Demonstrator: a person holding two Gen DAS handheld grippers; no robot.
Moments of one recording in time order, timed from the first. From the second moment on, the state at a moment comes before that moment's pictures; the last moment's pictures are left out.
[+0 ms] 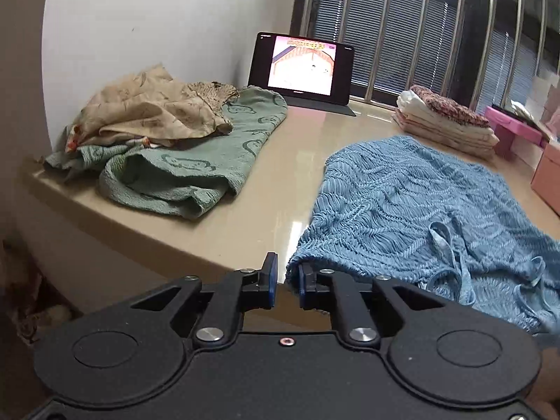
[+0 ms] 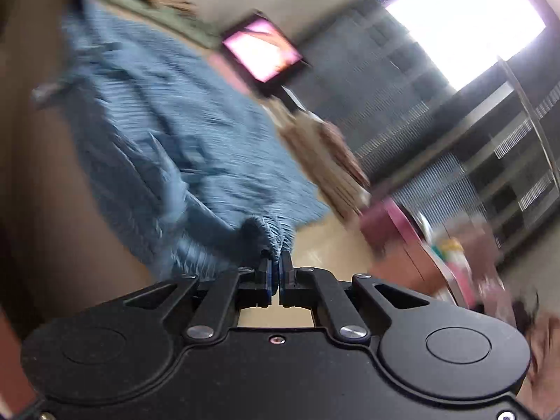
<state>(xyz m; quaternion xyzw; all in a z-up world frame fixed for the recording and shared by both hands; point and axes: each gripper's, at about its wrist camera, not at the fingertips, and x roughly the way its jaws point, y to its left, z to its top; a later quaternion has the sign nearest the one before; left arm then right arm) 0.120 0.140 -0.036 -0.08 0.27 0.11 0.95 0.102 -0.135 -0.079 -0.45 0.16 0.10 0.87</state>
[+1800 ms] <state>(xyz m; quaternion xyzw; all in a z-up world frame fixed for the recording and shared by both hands) 0.120 0.109 -0.036 0.07 0.28 0.09 0.95 0.172 -0.164 -0.030 -0.27 0.25 0.11 0.92</state>
